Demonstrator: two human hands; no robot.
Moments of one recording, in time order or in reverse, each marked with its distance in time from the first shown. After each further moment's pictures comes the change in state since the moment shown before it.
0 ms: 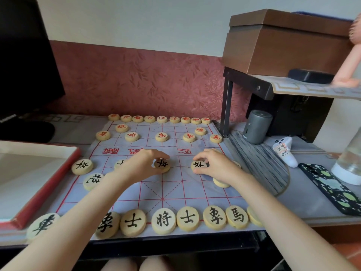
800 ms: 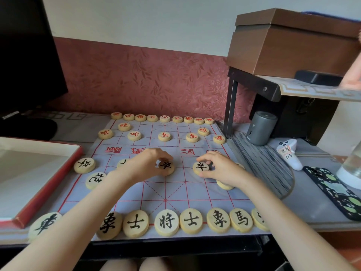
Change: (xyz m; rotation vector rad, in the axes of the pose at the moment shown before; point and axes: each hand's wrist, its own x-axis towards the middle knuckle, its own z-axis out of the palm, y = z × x) left_hand 0.002 0.000 -0.003 -0.021 -0.053 0.008; right_hand -0.004 -0.002 -0.002 0.062 -0.057 -0.015
